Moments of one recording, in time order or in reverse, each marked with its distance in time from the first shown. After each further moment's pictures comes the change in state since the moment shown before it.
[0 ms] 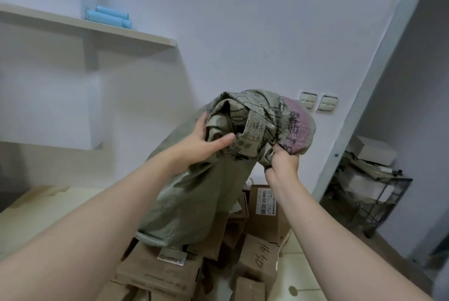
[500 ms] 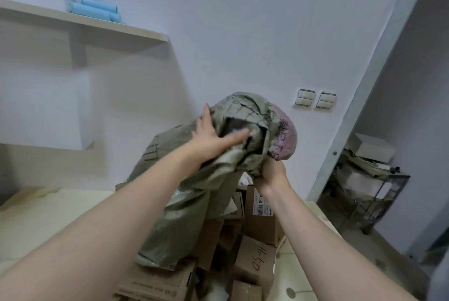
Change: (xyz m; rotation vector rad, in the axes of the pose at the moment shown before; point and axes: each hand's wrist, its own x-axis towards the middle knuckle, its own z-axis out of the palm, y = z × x) left_hand 0.038 -0.002 0.032 -0.010 0.162 0.074; right_hand -0.004 0.014 -0.014 -0.016 -0.274 0.225
